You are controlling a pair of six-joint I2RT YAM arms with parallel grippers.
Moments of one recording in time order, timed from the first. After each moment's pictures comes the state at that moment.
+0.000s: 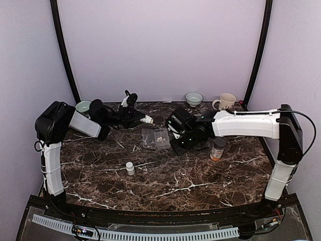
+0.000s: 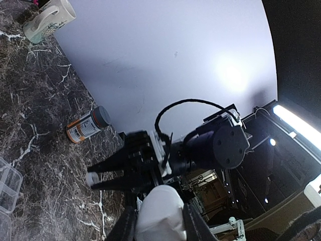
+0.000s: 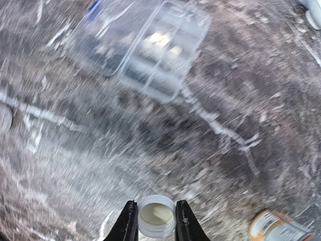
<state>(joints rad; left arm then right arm) -0.38 2.09 1.10 1.40 1.30 -1.50 0.99 1.80 1.36 -0.67 0.23 0.29</state>
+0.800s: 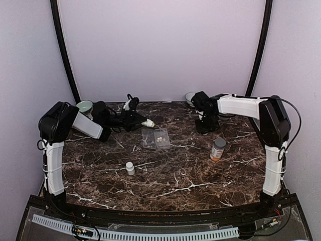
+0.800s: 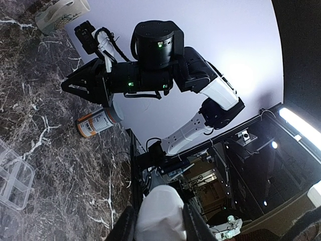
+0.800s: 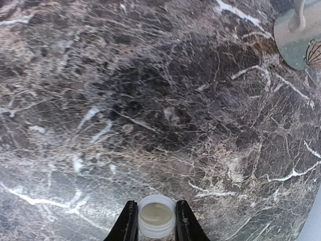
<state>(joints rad) -0.38 2.14 1.11 1.34 1.31 -1.44 0.55 2.03 1.59 -0.81 0.29 0.28</state>
